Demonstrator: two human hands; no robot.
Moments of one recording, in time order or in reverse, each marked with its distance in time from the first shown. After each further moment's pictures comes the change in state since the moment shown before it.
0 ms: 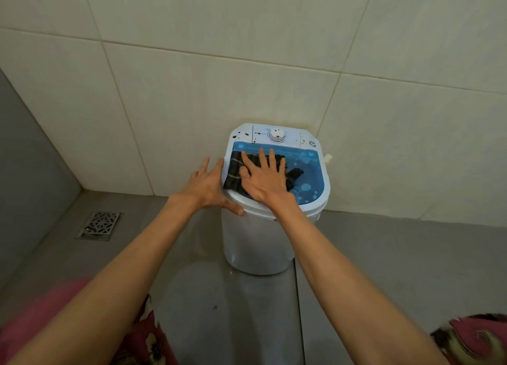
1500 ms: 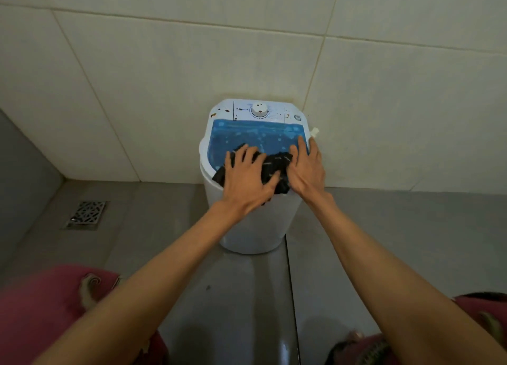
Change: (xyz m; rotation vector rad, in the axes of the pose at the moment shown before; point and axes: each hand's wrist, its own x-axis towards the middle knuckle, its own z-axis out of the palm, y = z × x) left_hand 0.000 0.100 0.078 0.019 0.467 0.263; right_hand -0.036 0.114 0.004 0.386 0.298 0.311
